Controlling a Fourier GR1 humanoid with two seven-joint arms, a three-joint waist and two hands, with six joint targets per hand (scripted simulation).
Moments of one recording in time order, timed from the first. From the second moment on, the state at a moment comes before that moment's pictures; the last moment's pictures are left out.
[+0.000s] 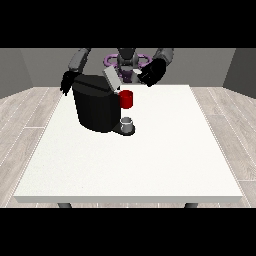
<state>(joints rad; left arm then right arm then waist) -0.91 0.23 0.10 -0.82 -0.53 -0.27 -0.01 -0.24 -0.14 -0.16 -1.07 -0.11 0.07 -0.32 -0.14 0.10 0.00</state>
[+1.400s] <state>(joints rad) -1.18 0.42 0.21 -0.71 -0.50 -0.25 0.00 -0.43 -0.15 -0.12 -1.02 -0.08 0.13 -0.39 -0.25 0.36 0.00</state>
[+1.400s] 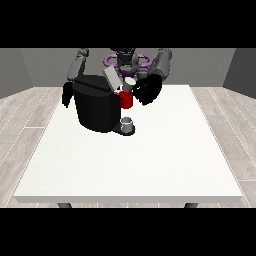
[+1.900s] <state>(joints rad) -1.22 0.42 0.22 -0.71 -0.51 -0.20 0.03 -0.49 -0.17 -0.16 -0.95 -0.10 0.16 -0.40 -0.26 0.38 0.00</state>
